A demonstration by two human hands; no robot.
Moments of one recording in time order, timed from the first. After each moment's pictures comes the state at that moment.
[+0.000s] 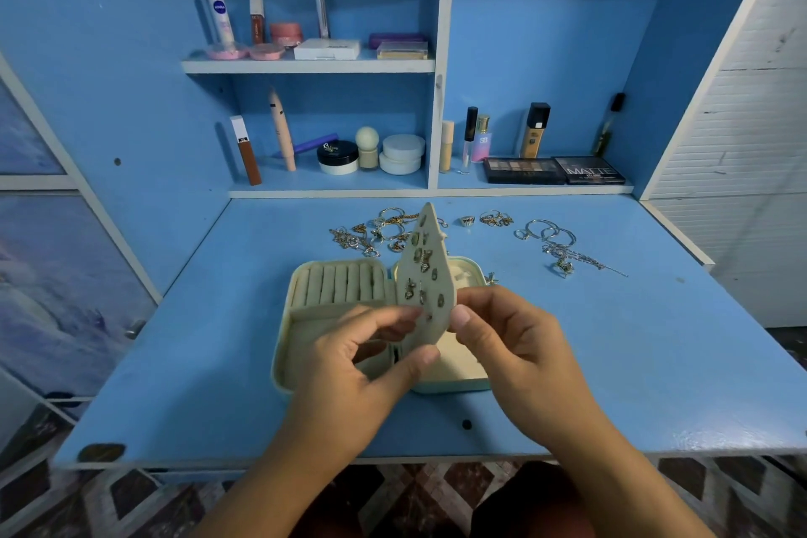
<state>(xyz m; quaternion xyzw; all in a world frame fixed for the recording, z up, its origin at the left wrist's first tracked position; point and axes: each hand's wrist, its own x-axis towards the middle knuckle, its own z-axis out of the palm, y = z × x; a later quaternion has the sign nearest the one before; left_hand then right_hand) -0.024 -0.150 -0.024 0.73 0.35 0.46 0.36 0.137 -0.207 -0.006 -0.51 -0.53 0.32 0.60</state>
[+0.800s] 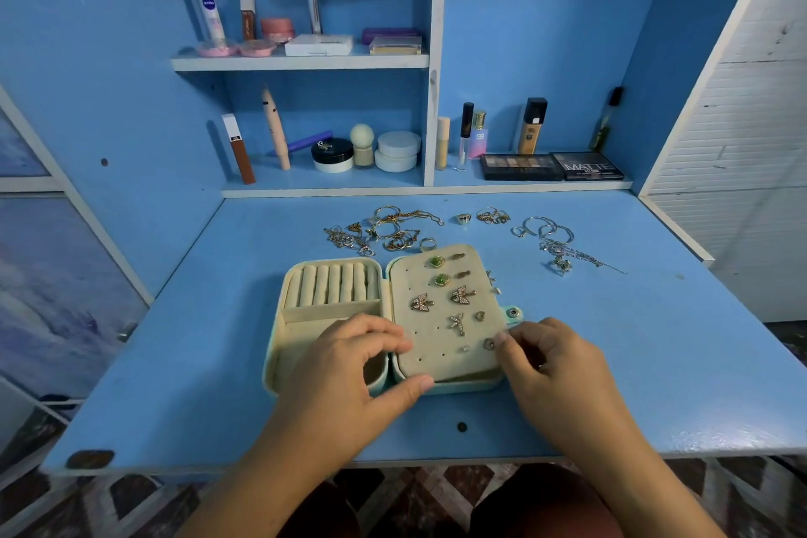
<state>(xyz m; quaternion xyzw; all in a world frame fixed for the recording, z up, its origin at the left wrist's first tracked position) -0.033 -0.140 -0.031 0.84 0.41 0.29 0.21 0.167 -0.221 -0.024 -0.76 -0.49 0.14 0.39</state>
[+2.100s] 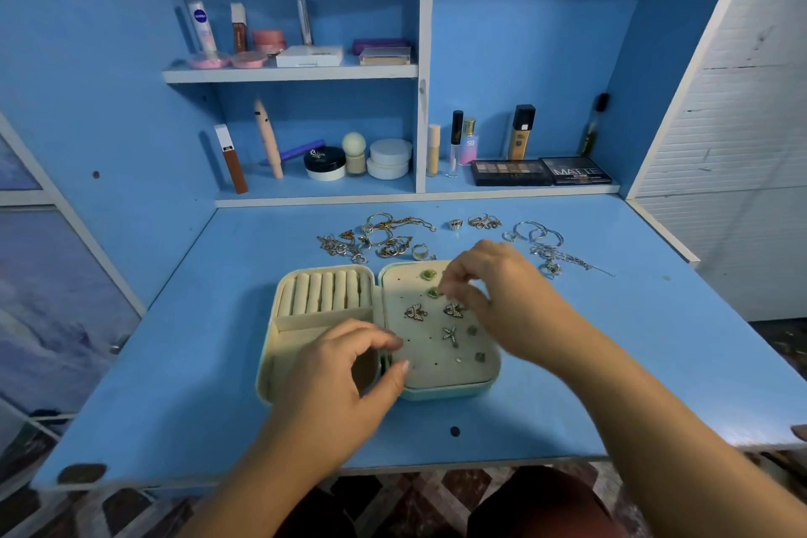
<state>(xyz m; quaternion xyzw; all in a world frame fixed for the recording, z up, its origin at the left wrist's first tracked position) -0.030 -0.140 -0.029 0.83 0.41 0.32 0.22 0.181 -0.159 0.017 -0.67 -0.68 0.09 0.28</state>
